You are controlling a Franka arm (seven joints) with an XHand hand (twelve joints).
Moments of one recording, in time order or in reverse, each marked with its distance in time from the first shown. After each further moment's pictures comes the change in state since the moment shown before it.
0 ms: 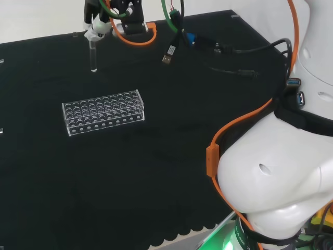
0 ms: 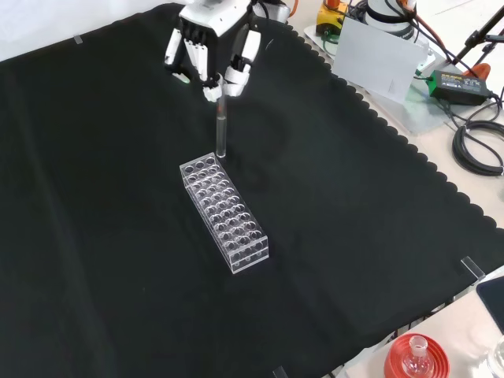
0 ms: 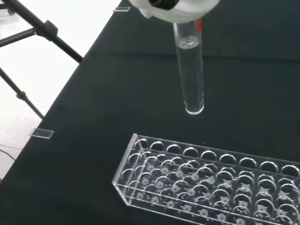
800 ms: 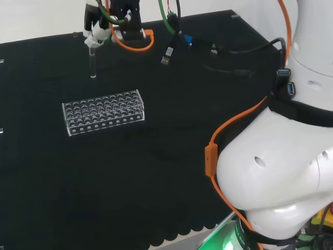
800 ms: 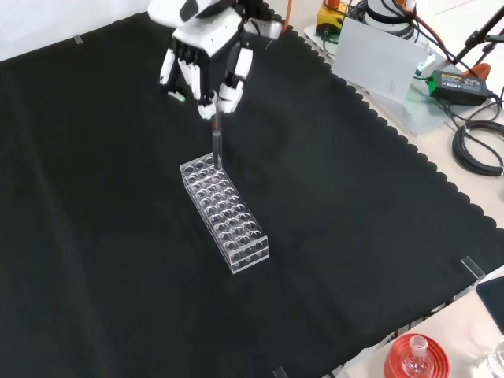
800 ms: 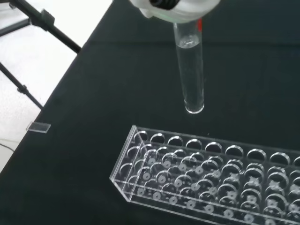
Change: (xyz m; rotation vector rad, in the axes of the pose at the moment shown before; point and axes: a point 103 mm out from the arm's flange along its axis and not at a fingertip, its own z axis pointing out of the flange) arm -0.008 0.023 0.027 0.035 0.032 0.002
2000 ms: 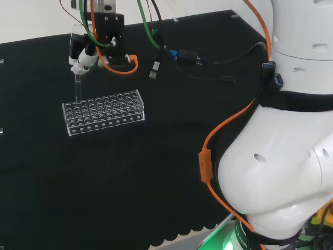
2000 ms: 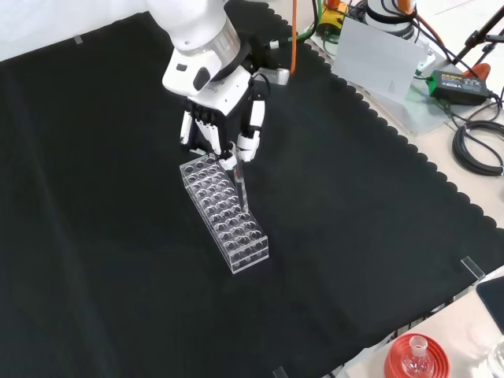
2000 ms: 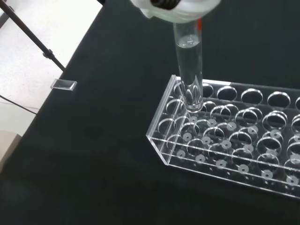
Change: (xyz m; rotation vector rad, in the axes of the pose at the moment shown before) arm 0.026 0.028 0.069 0.092 0.054 -0.063
